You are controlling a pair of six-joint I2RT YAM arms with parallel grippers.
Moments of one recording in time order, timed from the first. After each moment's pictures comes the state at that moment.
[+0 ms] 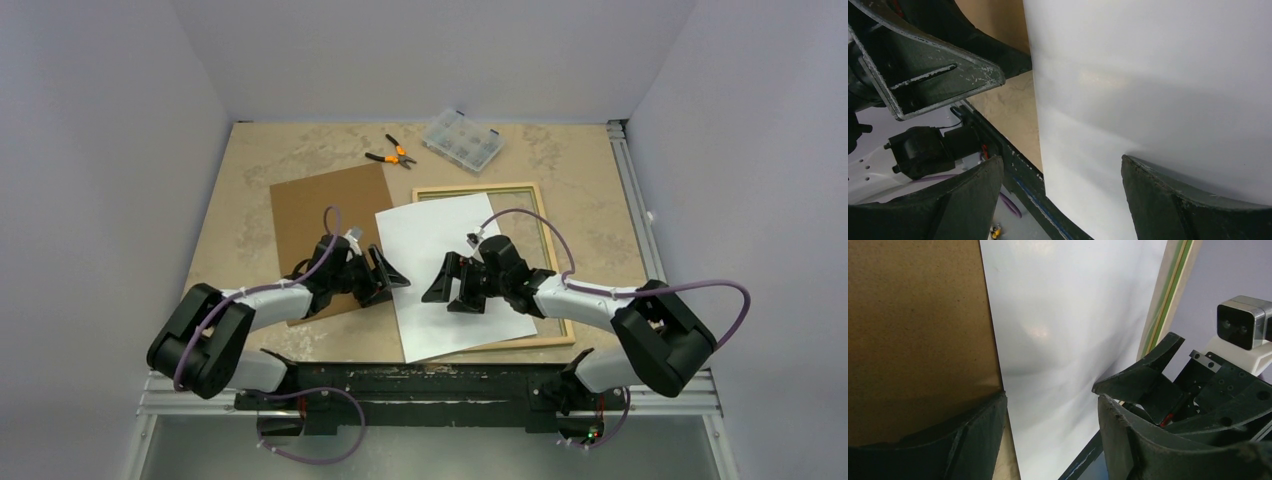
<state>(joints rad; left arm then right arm) -0.46 1.37 0.43 0.19 0.43 -1.02 0.71 1.39 0.55 0.12 -0.40 0.98</state>
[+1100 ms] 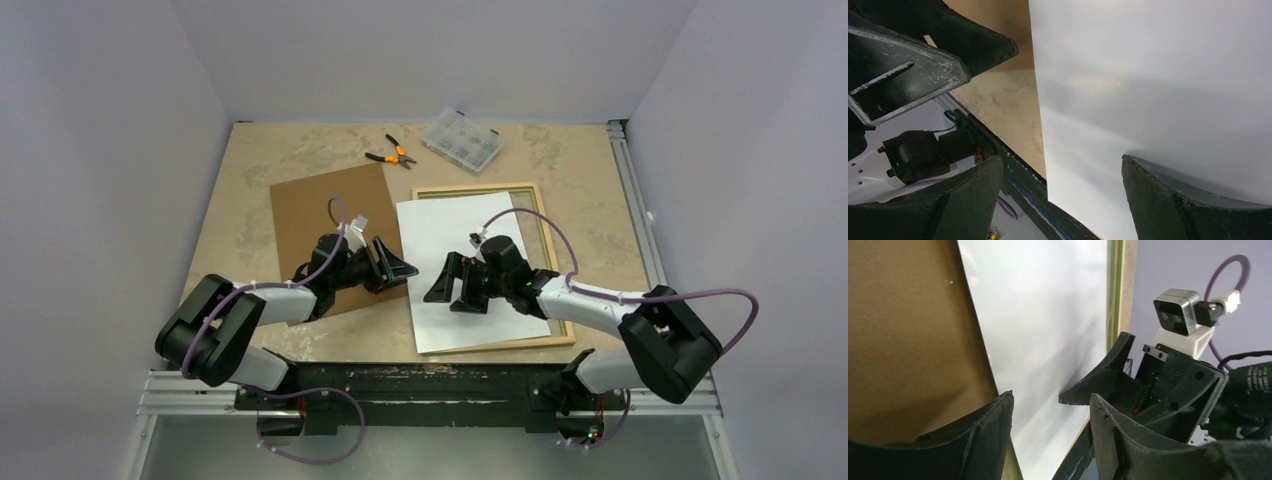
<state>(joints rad) -0.48 1.44 0.37 0.62 0.50 -1.07 0.71 1.35 0.55 0.08 -0.37 0.97</state>
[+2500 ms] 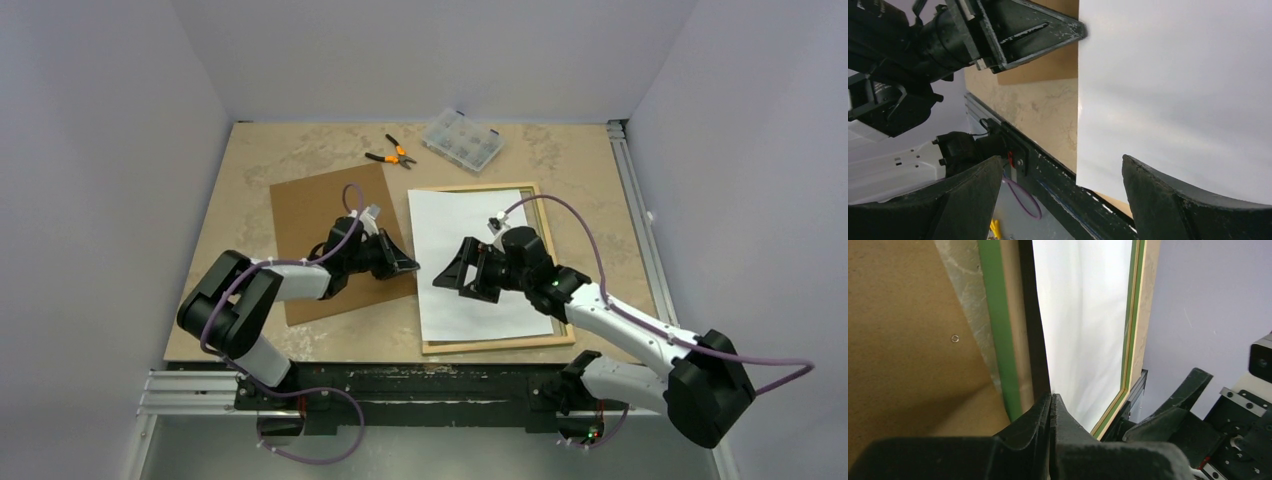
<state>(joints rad) -0.48 1.59 0.54 0.51 0.46 -1.01 0.68 1.12 0.59 -0.10 -0.33 0.98</state>
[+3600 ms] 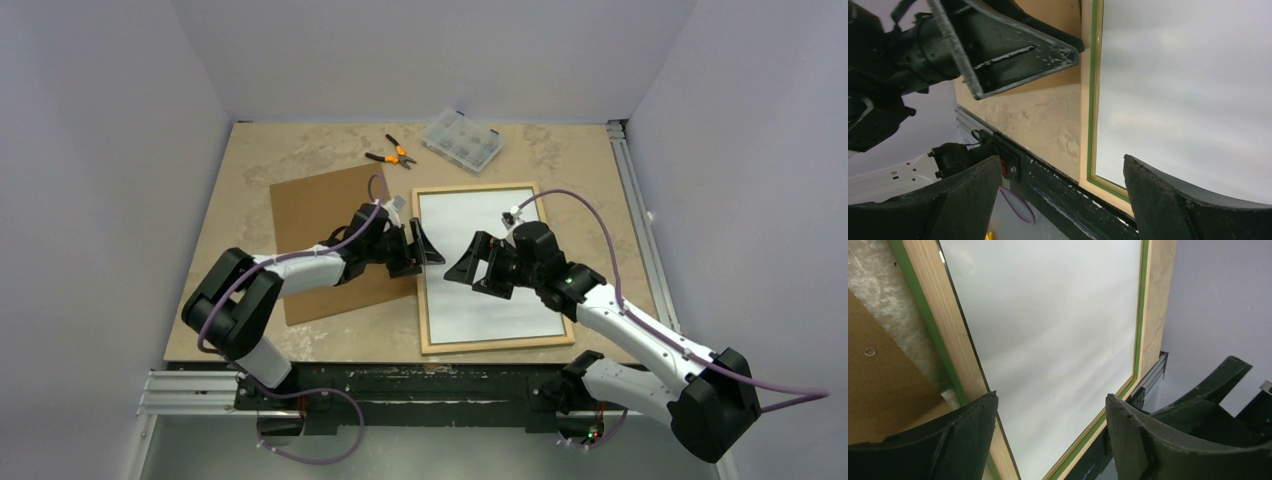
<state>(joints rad) -0.59 1.64 0.75 0.24 0.43 -0.93 0.61 1.02 0.66 -0.28 -0.28 0.93</state>
